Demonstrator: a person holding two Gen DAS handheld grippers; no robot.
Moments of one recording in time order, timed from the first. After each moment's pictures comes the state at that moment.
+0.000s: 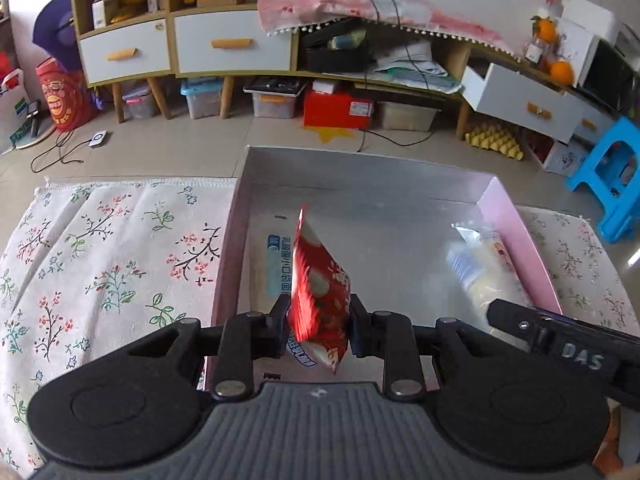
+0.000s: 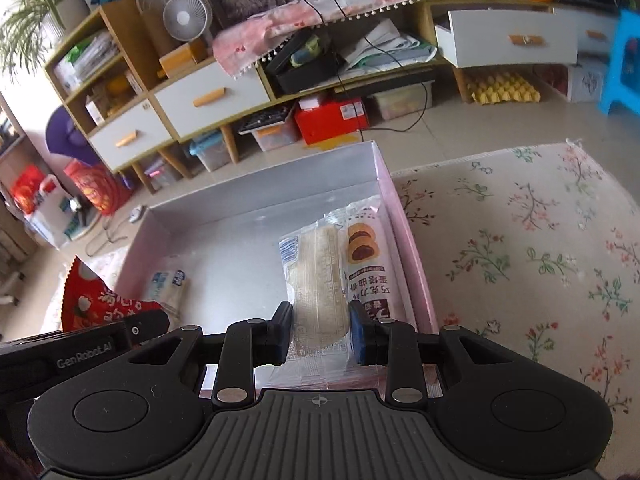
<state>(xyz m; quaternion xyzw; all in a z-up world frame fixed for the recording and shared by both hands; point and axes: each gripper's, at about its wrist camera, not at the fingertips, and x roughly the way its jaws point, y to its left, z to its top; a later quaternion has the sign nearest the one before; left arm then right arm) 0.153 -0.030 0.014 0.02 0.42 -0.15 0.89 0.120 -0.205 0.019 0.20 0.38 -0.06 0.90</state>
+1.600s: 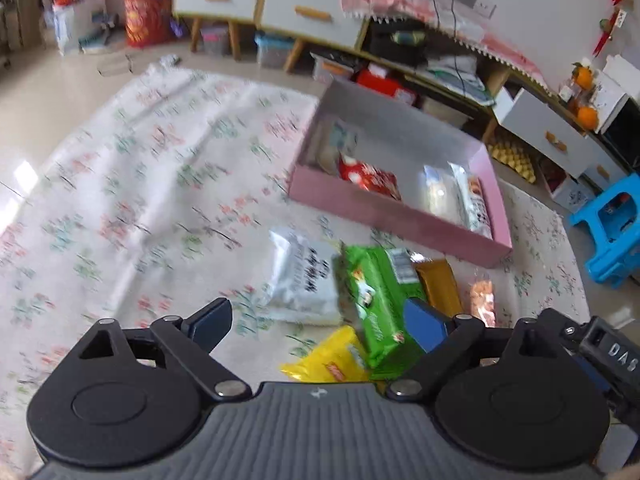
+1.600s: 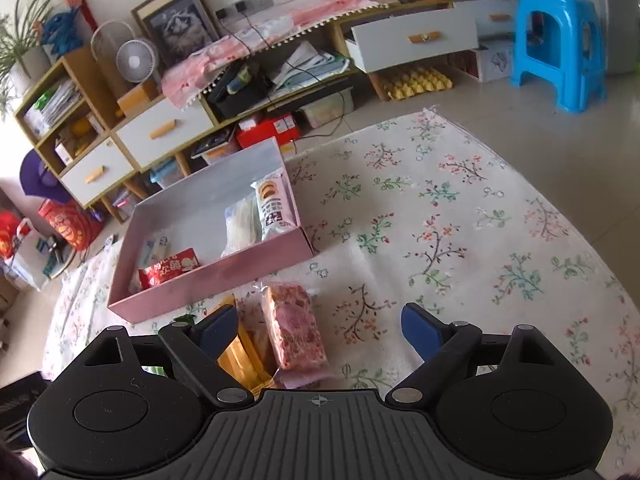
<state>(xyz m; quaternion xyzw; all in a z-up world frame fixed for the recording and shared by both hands) 0.033 0.023 0.033 -0.10 0.47 -0.09 0.87 -0.032 -0.226 0.048 0.23 0.36 -0.14 0.89</state>
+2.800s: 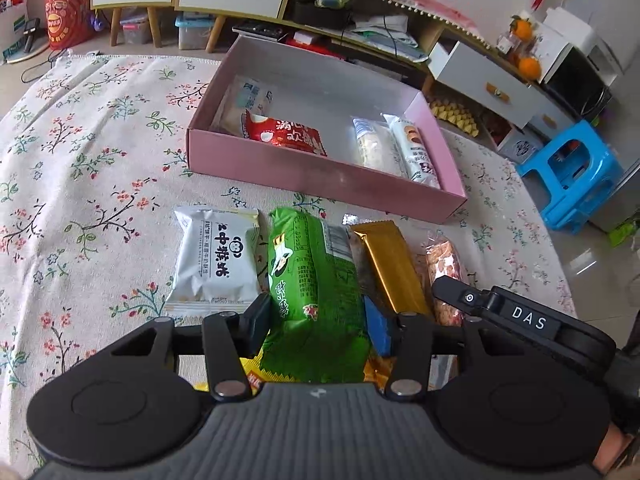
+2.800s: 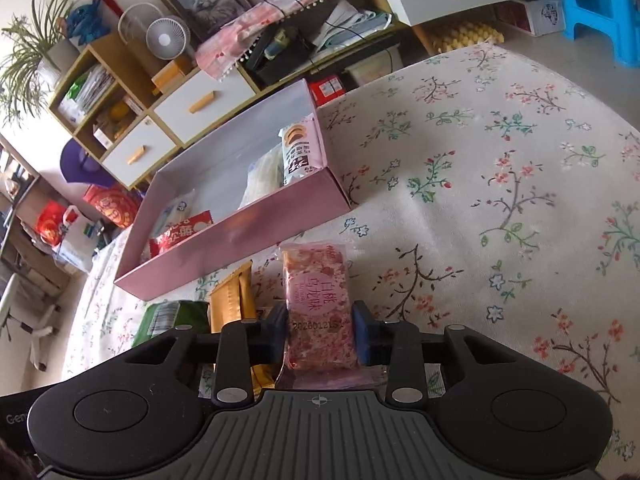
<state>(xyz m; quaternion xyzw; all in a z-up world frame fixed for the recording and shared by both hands) 0.031 -0.010 0.016 -0.08 0.48 -0.19 0.85 -0.013 -0.230 -0.012 0.30 0.37 -0.05 0.88</state>
